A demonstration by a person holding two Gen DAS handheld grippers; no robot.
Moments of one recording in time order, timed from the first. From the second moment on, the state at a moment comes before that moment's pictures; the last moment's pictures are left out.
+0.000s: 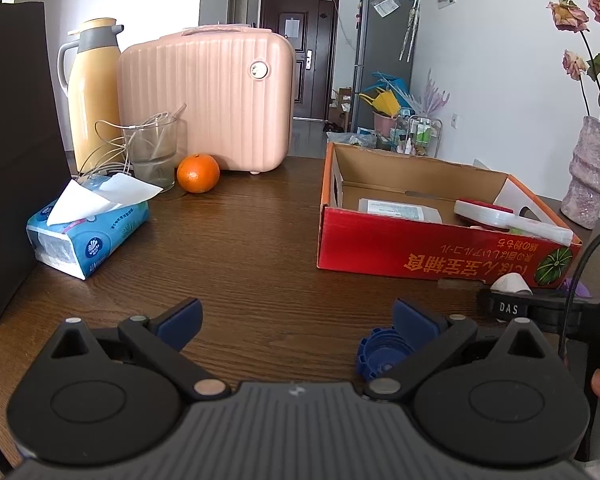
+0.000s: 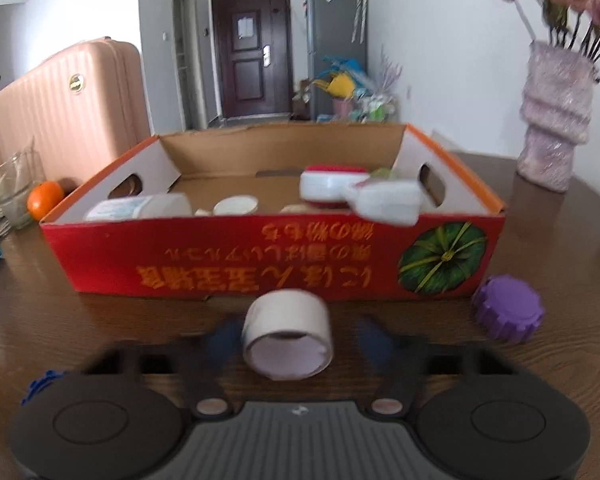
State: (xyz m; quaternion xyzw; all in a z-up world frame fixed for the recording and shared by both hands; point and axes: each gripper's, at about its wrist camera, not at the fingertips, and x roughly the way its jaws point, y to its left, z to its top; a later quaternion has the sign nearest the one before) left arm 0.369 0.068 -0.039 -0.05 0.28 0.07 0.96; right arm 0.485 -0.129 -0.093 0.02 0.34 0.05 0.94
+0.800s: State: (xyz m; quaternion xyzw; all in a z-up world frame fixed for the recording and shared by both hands) left arm 0.370 0.068 -0.044 -0.05 0.29 0.07 0.95; right arm 0.425 -0.154 -0.065 0.03 0.27 0.08 0.96
